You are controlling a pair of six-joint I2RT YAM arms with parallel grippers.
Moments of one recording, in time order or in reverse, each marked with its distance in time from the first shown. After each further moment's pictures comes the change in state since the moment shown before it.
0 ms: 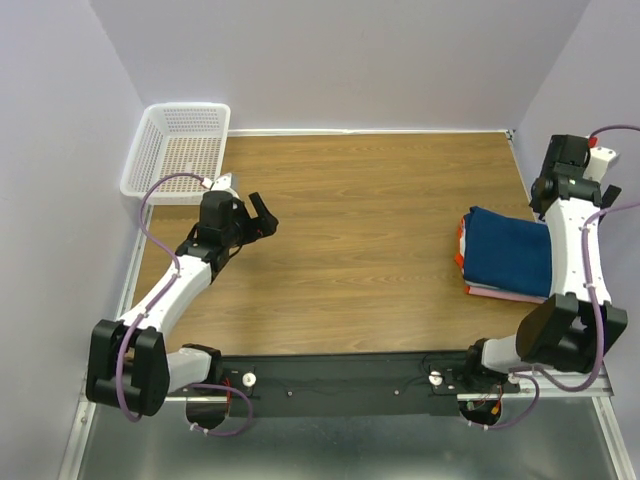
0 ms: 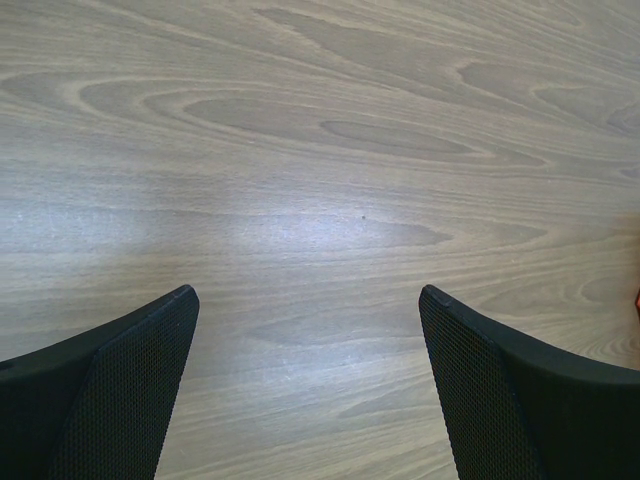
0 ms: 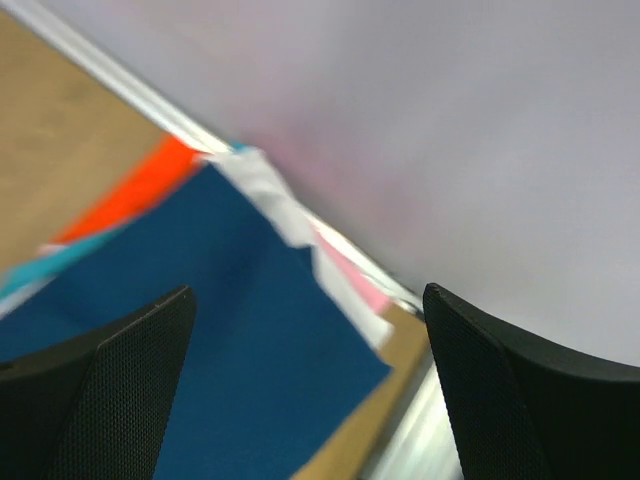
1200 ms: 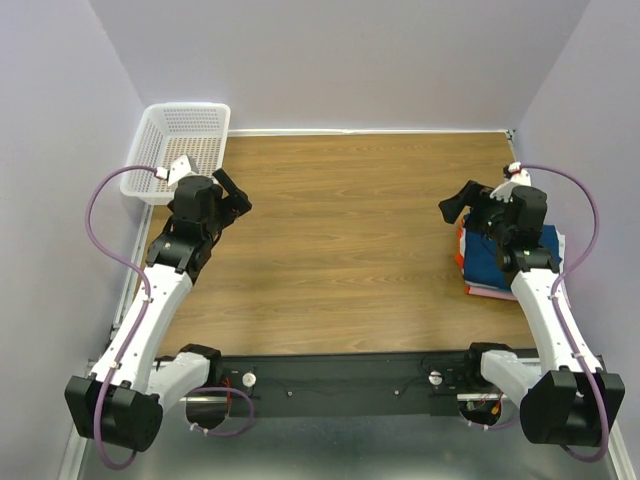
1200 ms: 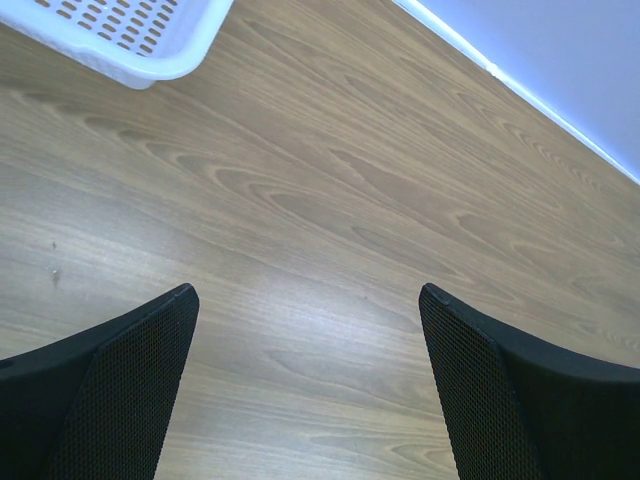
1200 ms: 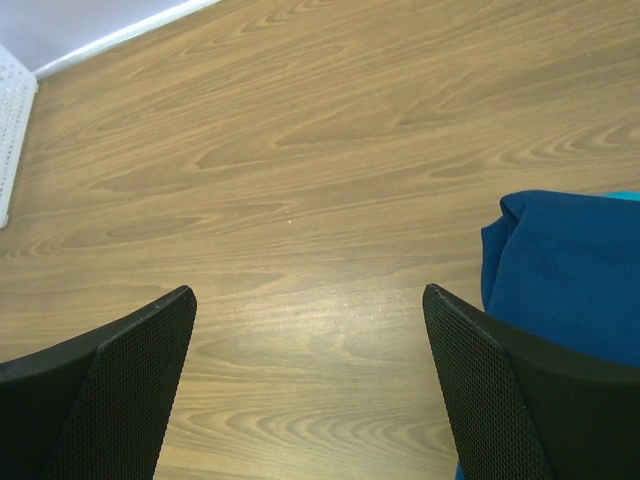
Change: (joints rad) left arm 0.000 -0.185 0.244 -0.346 -0.328 -0.141; right arm 0.220 -0.436 -0.600 0.691 -1.034 0.137
